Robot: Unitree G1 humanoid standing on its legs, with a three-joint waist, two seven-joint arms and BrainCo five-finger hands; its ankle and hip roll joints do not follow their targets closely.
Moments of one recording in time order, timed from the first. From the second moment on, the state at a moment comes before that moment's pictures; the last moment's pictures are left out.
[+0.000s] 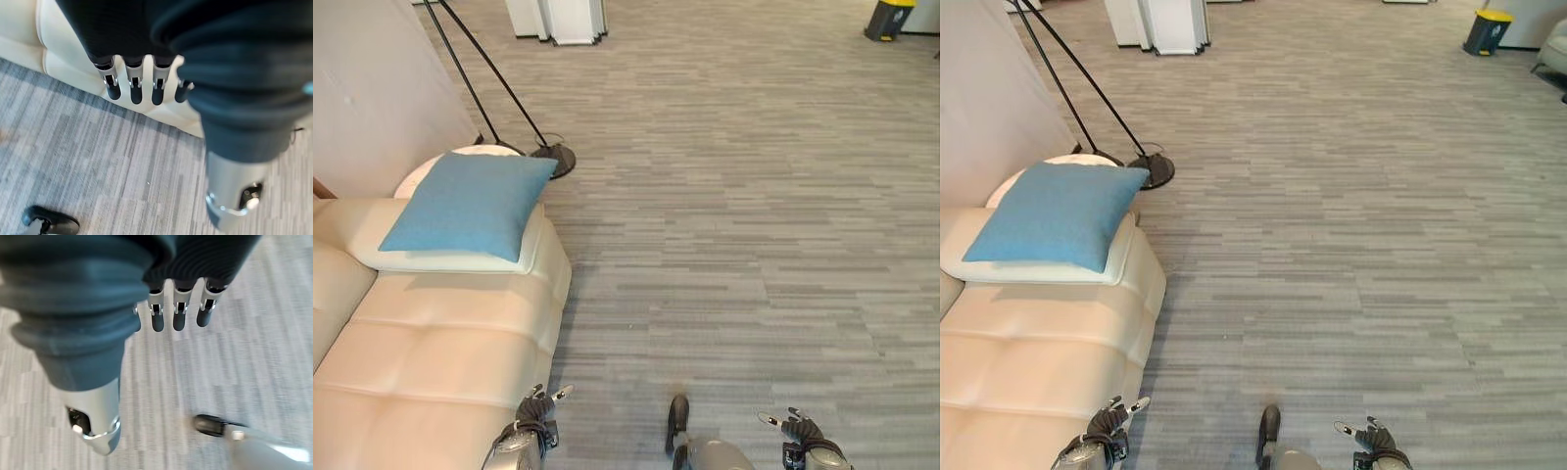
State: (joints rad) left arm 0.10 0.21 -0.03 0.72 -0.33 0.12 0.17; right arm 0.08 -0.26 -0.01 0.83 0.22 0.12 -0.14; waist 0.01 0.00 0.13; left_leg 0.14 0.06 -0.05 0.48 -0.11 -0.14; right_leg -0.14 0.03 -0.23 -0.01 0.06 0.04
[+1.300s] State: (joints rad) left arm 0.07 0.26 -0.07 0.80 -0.33 0.13 0.16; right arm 0.11 -0.22 0.00 0.91 0.26 0.14 -0.13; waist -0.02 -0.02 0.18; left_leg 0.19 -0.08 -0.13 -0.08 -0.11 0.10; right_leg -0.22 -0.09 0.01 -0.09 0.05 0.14
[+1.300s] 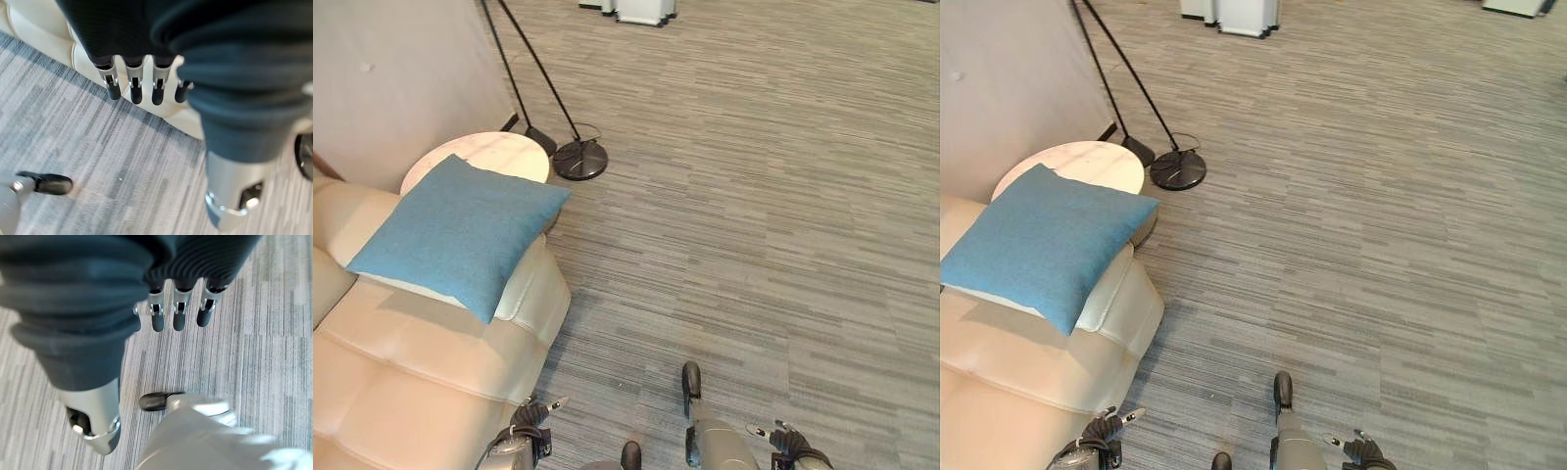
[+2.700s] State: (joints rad) left arm 0.07 0.28 -0.04 0.87 -0.38 0.12 0.19; right arm 0.04 -0.22 0.13 0.91 0.22 0.14 -0.10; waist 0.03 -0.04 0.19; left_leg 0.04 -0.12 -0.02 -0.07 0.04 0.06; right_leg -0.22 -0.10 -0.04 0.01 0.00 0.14
